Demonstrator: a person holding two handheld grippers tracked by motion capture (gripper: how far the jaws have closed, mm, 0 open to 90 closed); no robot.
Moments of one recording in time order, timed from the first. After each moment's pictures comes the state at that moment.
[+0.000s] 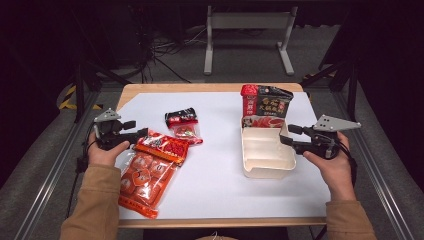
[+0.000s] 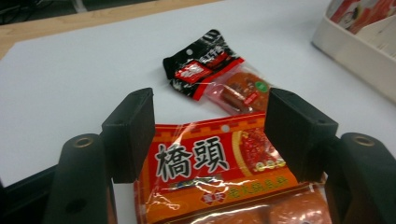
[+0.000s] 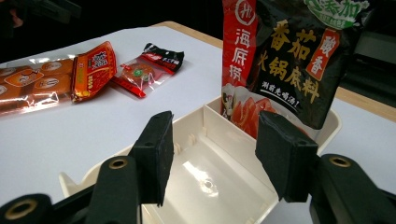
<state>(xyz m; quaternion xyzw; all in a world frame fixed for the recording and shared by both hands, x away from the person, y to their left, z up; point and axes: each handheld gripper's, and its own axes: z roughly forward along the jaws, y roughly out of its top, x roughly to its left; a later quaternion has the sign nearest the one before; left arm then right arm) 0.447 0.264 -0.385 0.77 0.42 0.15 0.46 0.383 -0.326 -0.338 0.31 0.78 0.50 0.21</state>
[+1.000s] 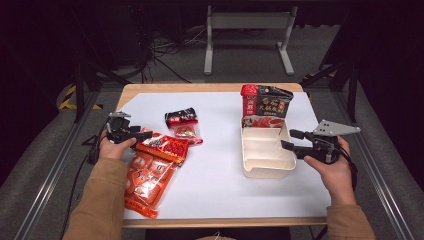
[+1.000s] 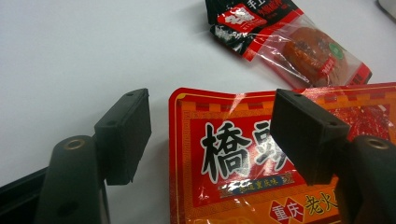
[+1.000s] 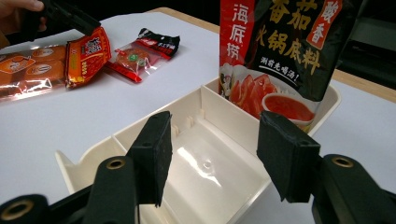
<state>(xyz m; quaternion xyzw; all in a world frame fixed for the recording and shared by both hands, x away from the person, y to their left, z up) 0.495 0.265 -0.438 0.78 0.47 0.07 0.41 0.375 -0.330 -0.348 0.33 0.79 0.48 0.21</state>
